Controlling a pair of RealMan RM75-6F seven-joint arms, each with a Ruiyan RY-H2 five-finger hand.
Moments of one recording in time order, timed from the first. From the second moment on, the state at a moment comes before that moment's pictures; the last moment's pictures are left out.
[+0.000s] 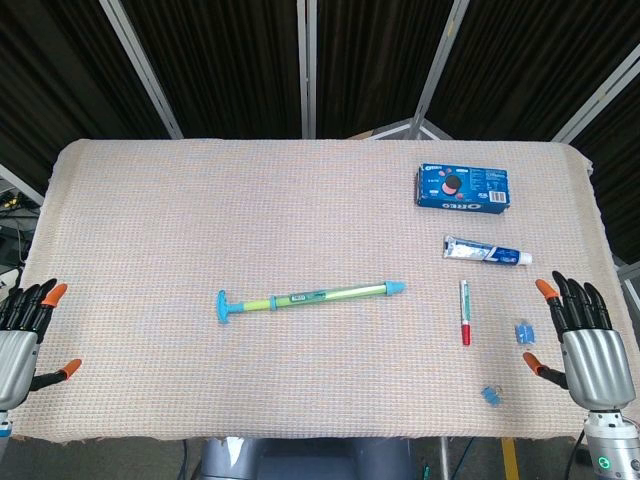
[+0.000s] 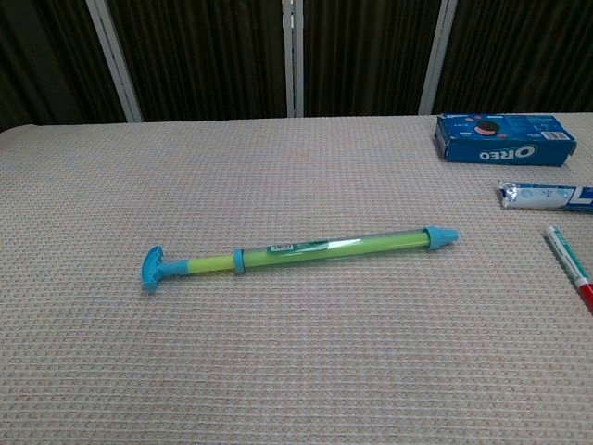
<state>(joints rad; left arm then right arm) -0.04 -1.04 0.00 -1.82 1.56 1.52 0.14 0.06 -1.08 0.08 -1.80 -1.60 1.58 -0.20</state>
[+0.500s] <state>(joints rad) -0.05 -1.04 -0.01 -1.83 1.54 1.50 0.16 0.09 -1.10 0.08 -1.76 -1.54 1.48 -0.21</state>
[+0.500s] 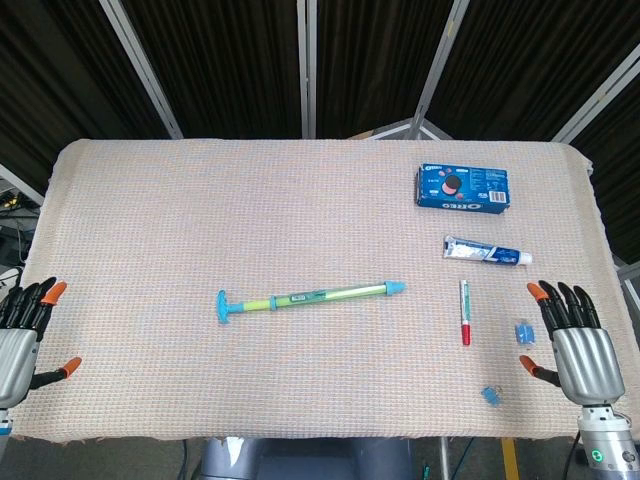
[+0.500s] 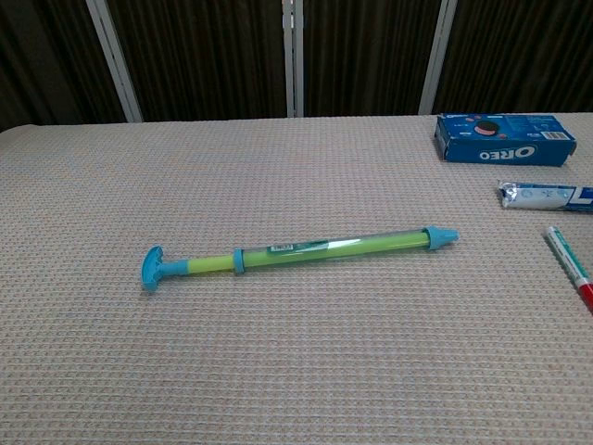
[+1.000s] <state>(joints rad) -0.10 -1.09 -0.04 -1.79 1.40 1.40 0.24 0.53 -1.28 0.20 -1.55 -1.36 0.87 -0.16</state>
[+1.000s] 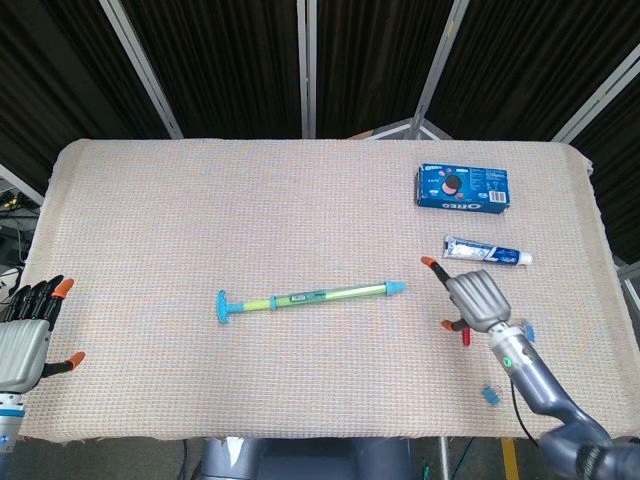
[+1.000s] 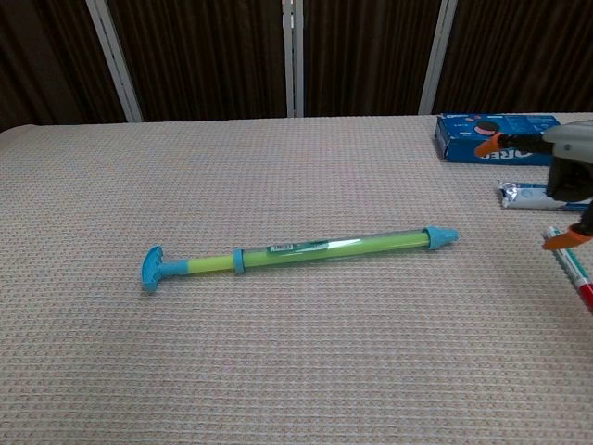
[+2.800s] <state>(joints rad) -0.14 -1.12 -0.04 -1.76 1.33 1.35 0.27 0.78 -1.75 0.21 -1.16 -1.19 0.81 -0.21</state>
